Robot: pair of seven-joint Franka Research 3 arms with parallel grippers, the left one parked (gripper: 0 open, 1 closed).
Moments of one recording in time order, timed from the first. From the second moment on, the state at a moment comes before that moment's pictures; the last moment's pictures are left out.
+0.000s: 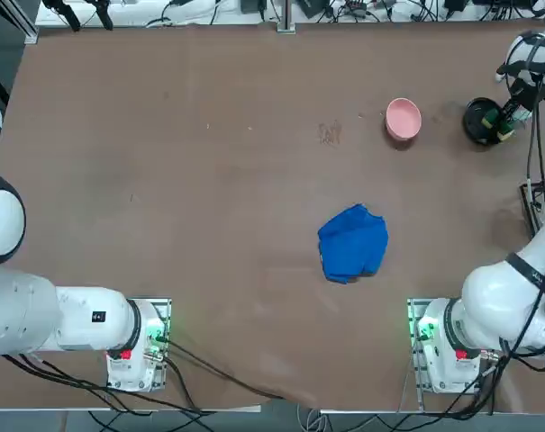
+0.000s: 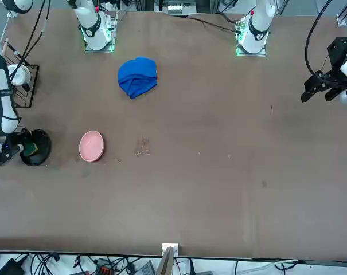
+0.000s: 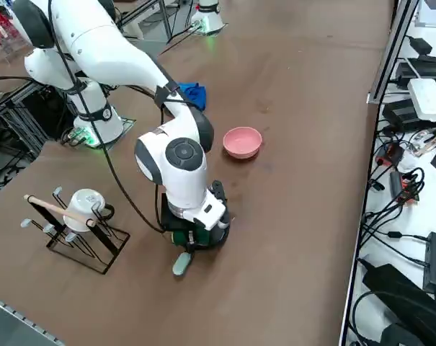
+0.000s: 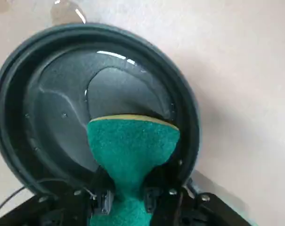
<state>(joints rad) -0.39 0.73 -0.09 -1.59 -0.05 2.18 -1.04</state>
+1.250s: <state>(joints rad) -0.30 0.69 -0.08 -1.51 -0.05 2.12 -0.97</state>
